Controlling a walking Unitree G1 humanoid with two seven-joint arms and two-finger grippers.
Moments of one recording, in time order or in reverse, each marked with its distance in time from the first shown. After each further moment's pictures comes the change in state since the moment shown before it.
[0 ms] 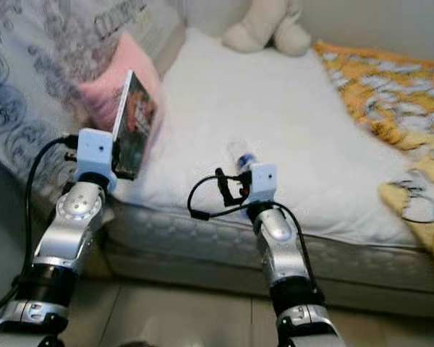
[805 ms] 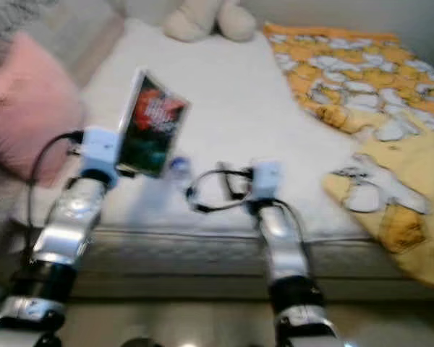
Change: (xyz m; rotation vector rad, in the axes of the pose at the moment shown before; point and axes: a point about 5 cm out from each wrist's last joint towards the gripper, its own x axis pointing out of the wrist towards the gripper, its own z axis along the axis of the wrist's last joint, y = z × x) left arm 0.003 -0.003 0.006 0.073 -0.020 -0.029; right arm 0.003 0.002 0.010 0.016 -0.050 -0.015
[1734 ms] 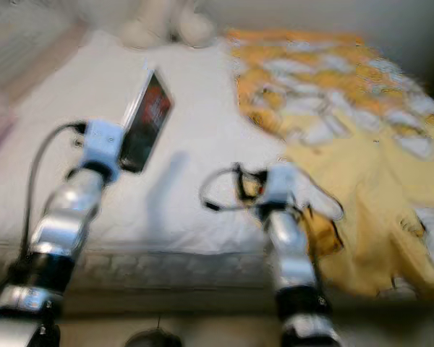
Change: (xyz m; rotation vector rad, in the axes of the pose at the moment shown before) left arm 0.008 0.004 0.006 0.007 0.007 -0.071; right arm -0.012 -0.017 0.001 0.005 -0.028 -0.140
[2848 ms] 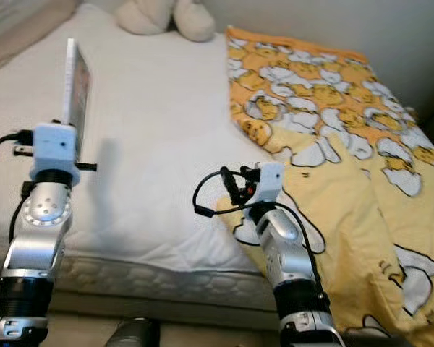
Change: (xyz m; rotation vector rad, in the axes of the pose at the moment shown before) left arm -0.031 0.031 0.001 0.090 -0.086 0.276; right arm 0.001 0.010 -0.007 0.144 0.103 0.209
